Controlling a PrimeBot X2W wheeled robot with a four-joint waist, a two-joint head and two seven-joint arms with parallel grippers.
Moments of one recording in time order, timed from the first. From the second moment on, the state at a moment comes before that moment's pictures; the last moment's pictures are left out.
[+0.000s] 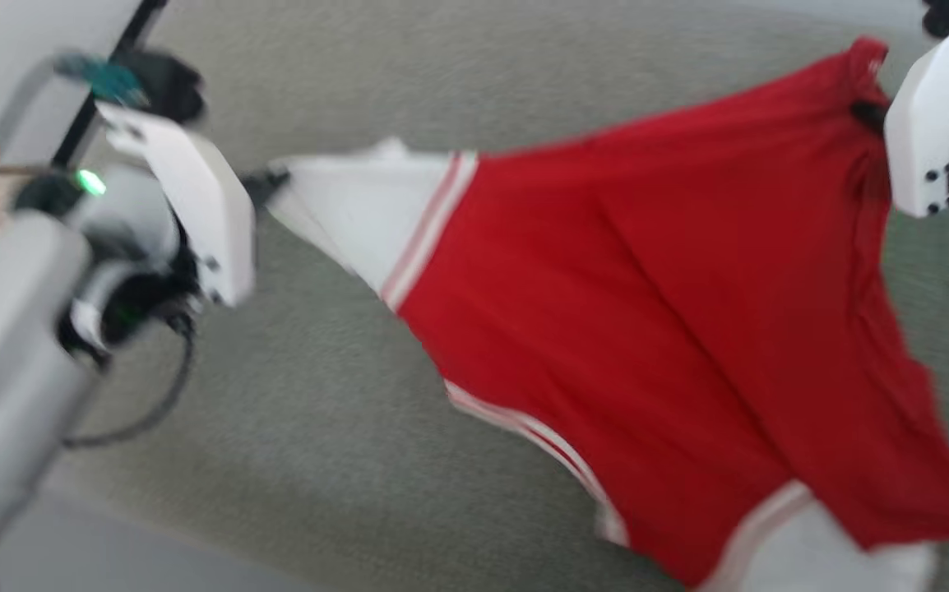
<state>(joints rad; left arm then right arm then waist) -0.87 0.64 -0.72 0.23 -1.02 0.07 0.57 -1.03 -0.59 0.59 0.57 0.73 0.13 0.68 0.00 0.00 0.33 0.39</state>
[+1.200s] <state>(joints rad) -1.61 0.51 -0.66 0.65 -0.75 -0.02 0.30 -1.27 -0.36 0.19 0.49 0.32 0.13 0.54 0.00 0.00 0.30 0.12</state>
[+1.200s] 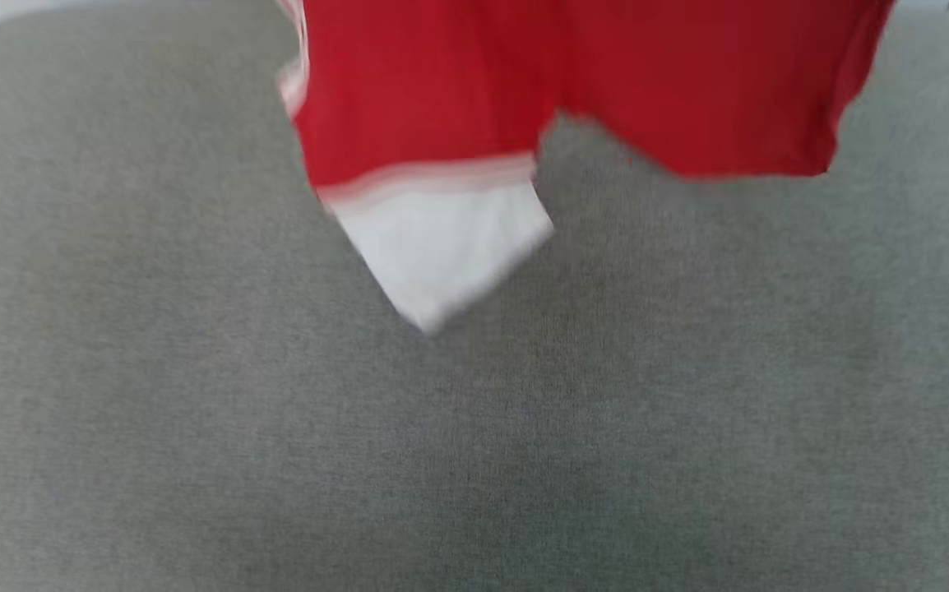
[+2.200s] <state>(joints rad) -1.31 0.47 -0.91 0.77 -0.99 -0.13 0.21 -1.17 -0.25 0.39 1.04 0.36 0.13 0.19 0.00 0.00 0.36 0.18</state>
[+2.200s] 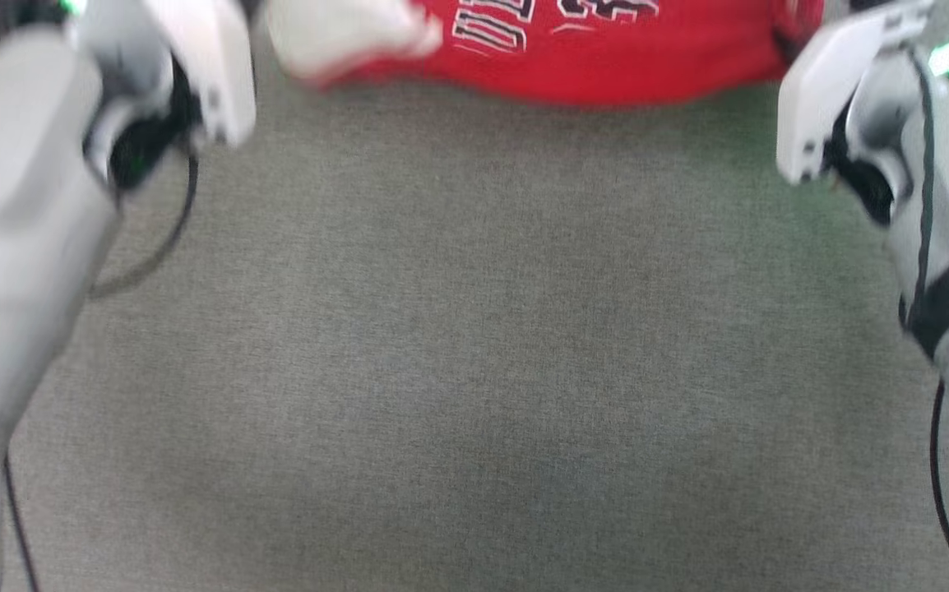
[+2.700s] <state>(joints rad) -0.84 0.77 -0.99 0.24 -1.19 0.07 0.52 -0.68 -0.50 0.49 0.51 0.67 0.13 0.42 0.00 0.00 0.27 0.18</state>
